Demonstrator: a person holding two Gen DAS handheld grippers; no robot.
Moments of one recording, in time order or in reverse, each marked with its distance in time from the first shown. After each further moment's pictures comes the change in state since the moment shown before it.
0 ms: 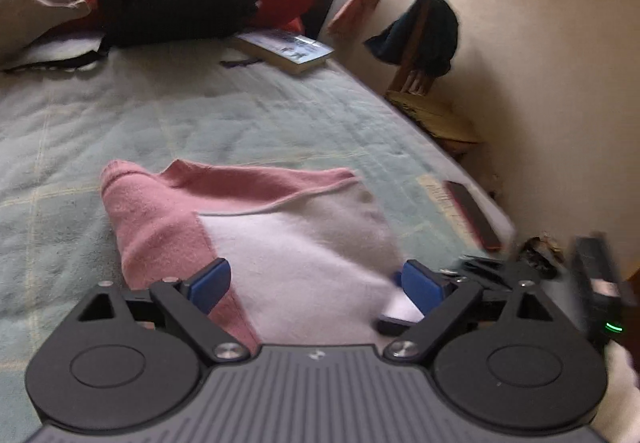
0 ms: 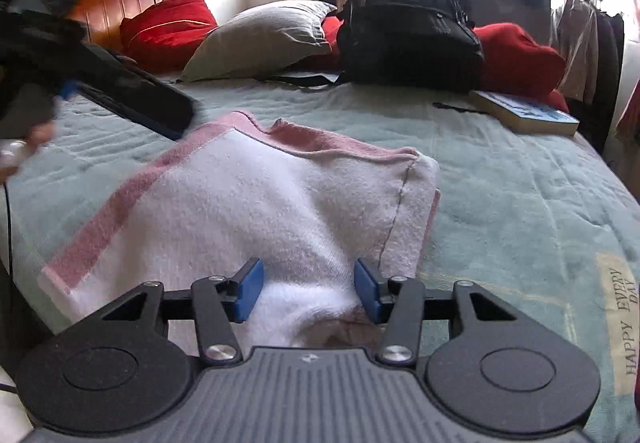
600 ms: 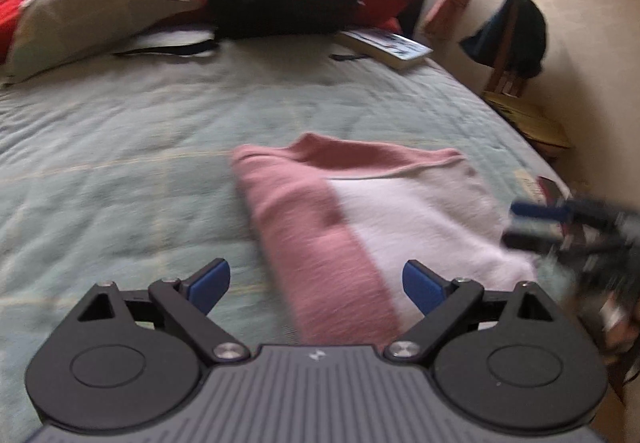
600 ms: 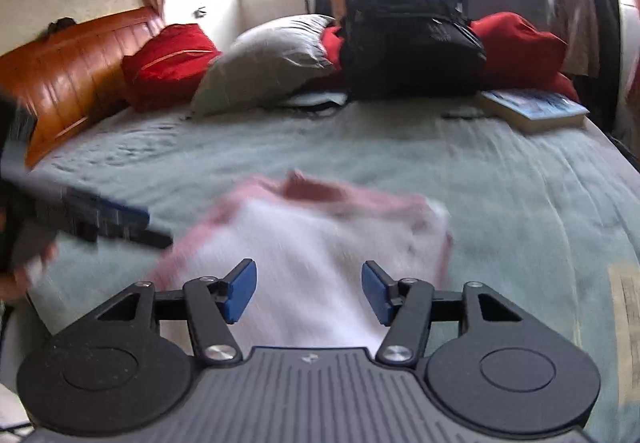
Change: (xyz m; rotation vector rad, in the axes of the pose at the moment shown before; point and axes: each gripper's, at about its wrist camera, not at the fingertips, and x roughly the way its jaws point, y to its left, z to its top) left arm -0.055 0.023 -0.031 -0.072 -0.037 0.288; right arm -0.003 -0.003 0.068 0.094 -0.008 0.099
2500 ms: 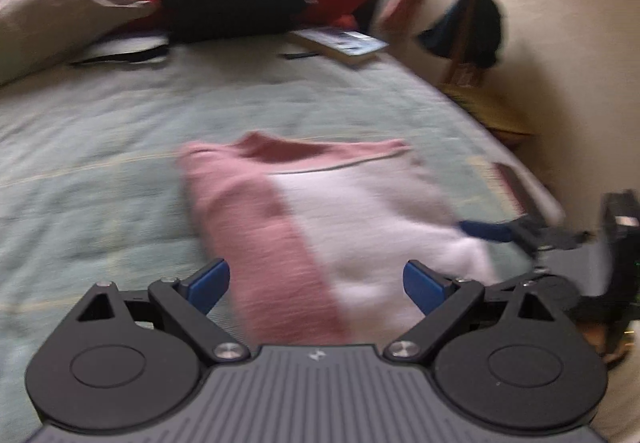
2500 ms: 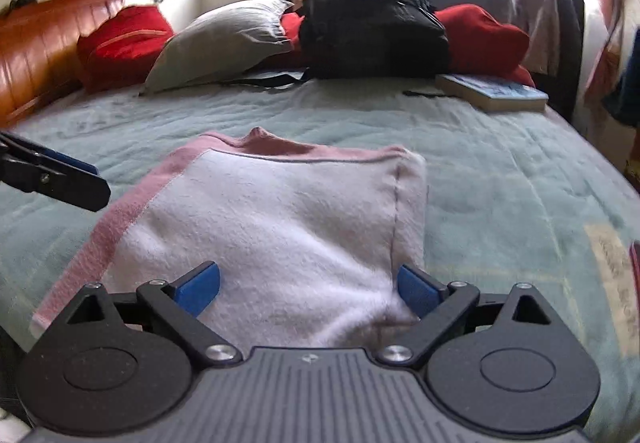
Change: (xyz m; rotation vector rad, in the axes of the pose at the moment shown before) left arm -0.001 -0.026 -0.008 0.085 0.004 -0.189; right arm 0.018 0.002 -0.062 0.034 -0.003 -0.183
